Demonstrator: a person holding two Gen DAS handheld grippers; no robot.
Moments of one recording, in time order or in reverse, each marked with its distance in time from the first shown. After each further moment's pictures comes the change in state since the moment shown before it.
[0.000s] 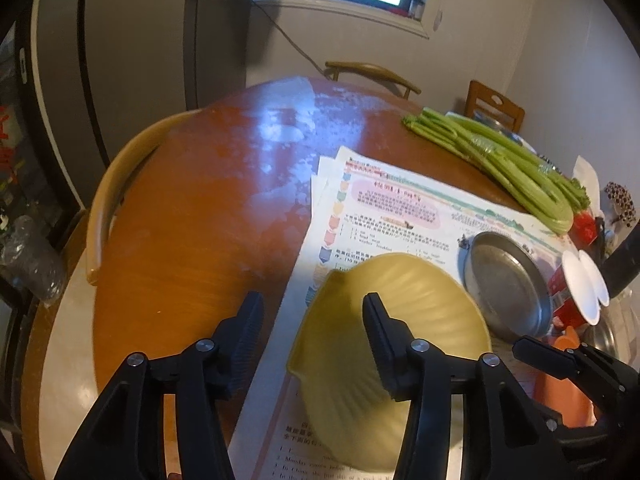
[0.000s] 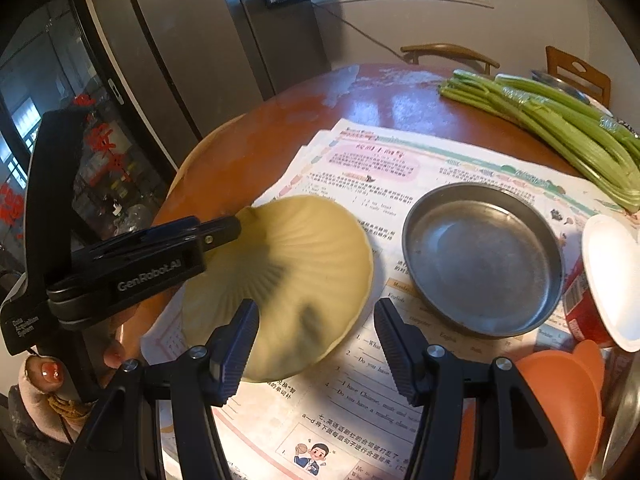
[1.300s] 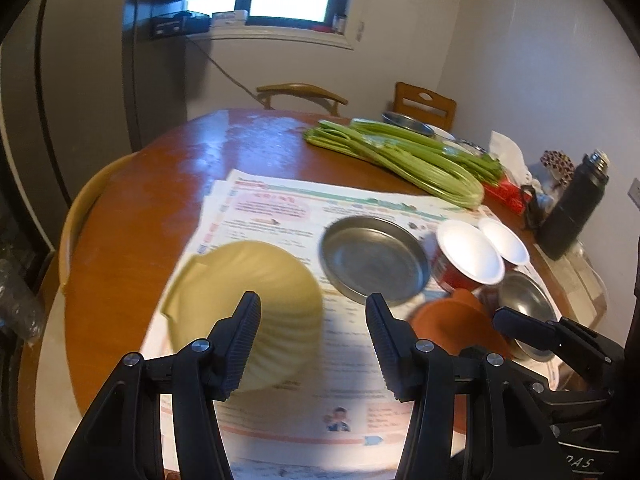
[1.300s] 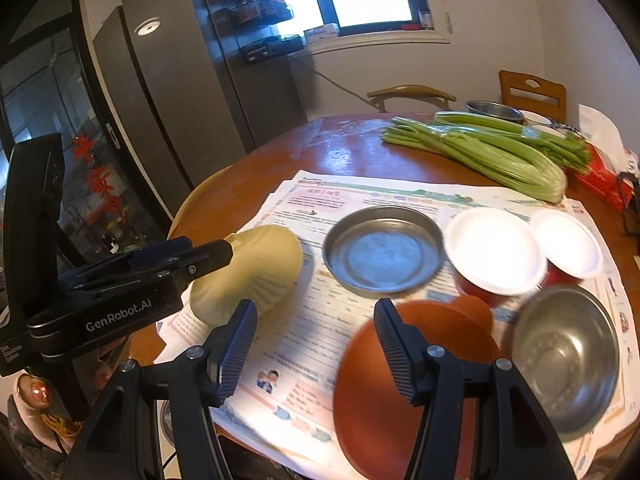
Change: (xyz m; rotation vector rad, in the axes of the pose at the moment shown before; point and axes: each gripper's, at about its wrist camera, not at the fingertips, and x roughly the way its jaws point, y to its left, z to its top) left arm -0.078 -0.104 -0.037 0.147 -0.054 -0.142; right arm -0.116 -0.043 -0.047 0.060 -0.168 -0.058
